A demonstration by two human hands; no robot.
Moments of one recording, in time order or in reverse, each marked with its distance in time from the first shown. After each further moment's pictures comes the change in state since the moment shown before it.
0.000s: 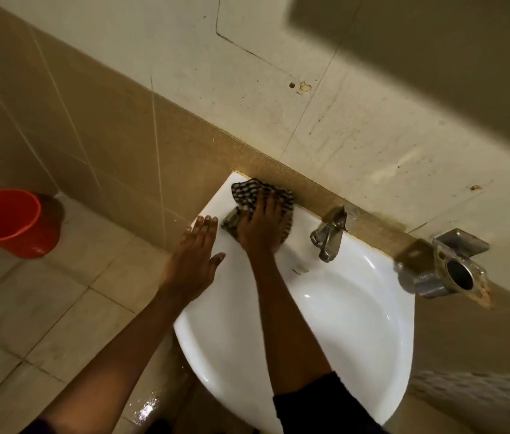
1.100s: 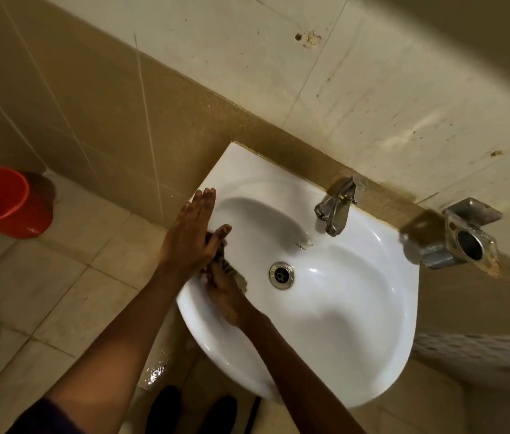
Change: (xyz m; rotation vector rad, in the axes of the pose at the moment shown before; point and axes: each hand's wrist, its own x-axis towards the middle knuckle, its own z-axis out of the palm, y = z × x) left_hand -0.002 -0.001 -0.011 -0.313 0.052 -0.020; right_hand -0.157 0.006 0.006 0.689 -0.478 -0.428
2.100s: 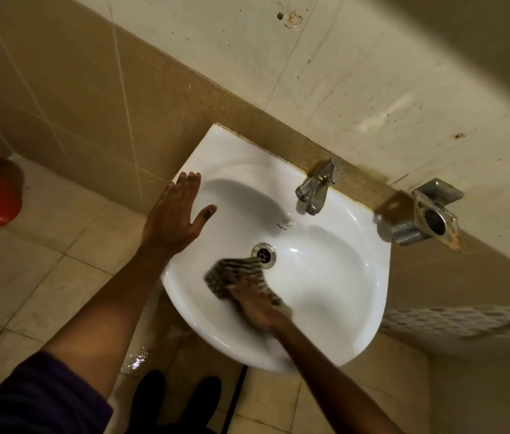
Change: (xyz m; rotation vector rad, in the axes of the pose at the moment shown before) left_hand 0.000 0.004 -0.004 0.053 -0.052 0.019; right_hand -0.076 0.012 -0.045 -0.032 -0.260 0.627
